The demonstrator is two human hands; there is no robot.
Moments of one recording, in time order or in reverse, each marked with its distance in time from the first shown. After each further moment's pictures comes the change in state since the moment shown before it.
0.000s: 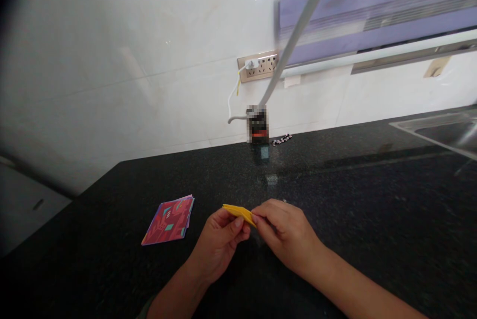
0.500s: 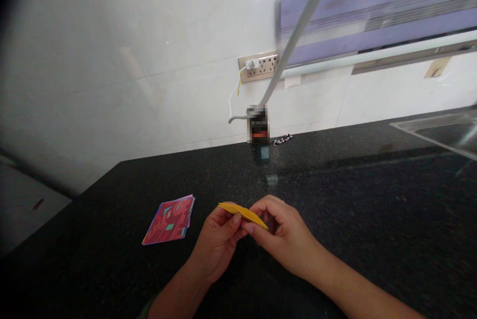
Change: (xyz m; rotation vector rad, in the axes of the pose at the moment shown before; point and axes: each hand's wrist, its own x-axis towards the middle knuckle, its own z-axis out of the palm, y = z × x) left_hand -0.002 0.001 0.002 -0.035 0.040 0.056; right_hand 0.000 -0.005 0.008 0.258 -0.002 0.269
